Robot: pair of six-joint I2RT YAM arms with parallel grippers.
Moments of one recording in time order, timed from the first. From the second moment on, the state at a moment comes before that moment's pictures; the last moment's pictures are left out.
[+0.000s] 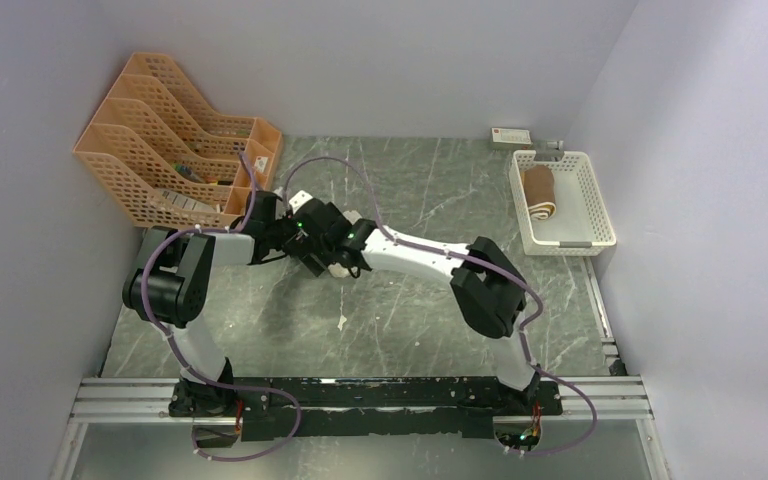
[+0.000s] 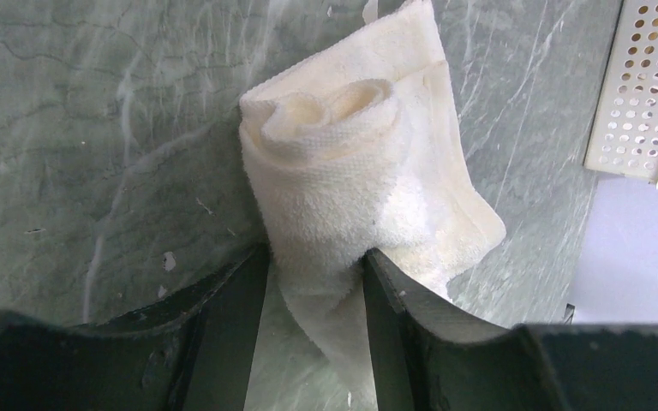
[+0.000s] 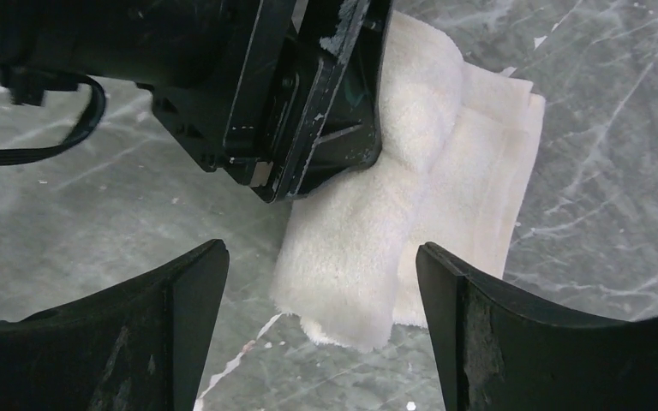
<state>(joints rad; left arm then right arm) -0.24 1.78 0.78 0.26 0.43 -0.68 0.99 2.01 1.57 -0.39 0.26 0.04</state>
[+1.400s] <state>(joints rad) -0.16 1.67 0.92 0.02 0.44 -0.59 0.71 1.89 1.17 -0.03 -0.14 0.22</state>
